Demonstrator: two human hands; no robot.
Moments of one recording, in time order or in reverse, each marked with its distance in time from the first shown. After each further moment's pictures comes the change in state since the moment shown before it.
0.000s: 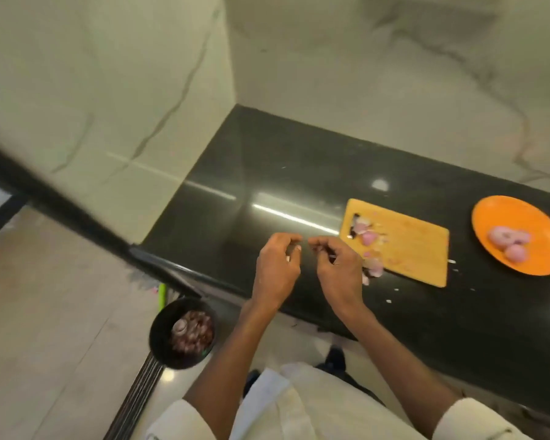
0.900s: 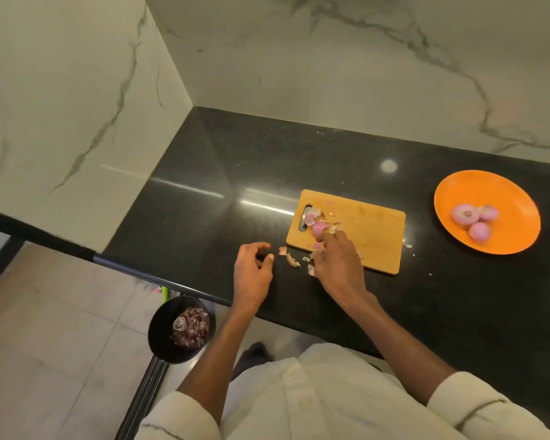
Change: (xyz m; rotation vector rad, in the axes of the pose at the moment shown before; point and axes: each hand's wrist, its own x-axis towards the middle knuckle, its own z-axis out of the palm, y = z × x) left_hand -0.013 0.011 0.101 0.053 0.006 -0.300; right_hand 0.045 0.097 -0.113 -0.454 -0.207 0.047
